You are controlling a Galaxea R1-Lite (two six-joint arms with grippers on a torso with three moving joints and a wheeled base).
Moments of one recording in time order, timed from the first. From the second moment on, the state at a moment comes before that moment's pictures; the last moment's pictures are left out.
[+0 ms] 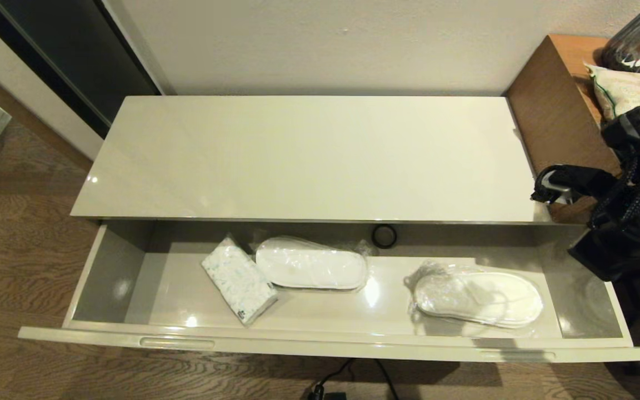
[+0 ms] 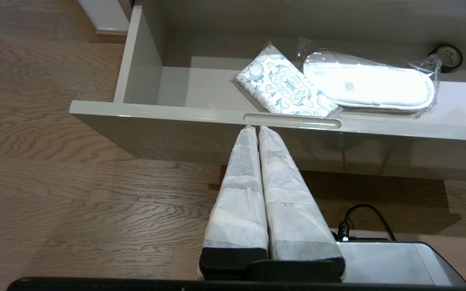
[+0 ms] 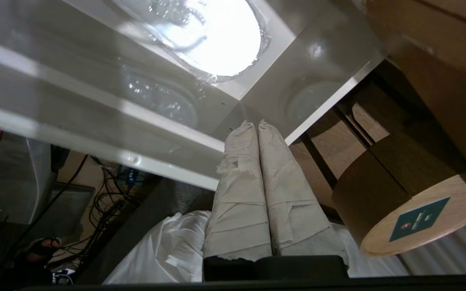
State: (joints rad) left arm -0.01 0.00 0.00 0.00 0.01 -0.01; right arm 0.19 1.53 -1.23 0.61 -0.34 -0.53
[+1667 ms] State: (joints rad) left arm -0.01 0.00 0.00 0.00 0.01 -0.02; right arm 0.33 1.76 -0.96 0.22 -0.22 -0.57
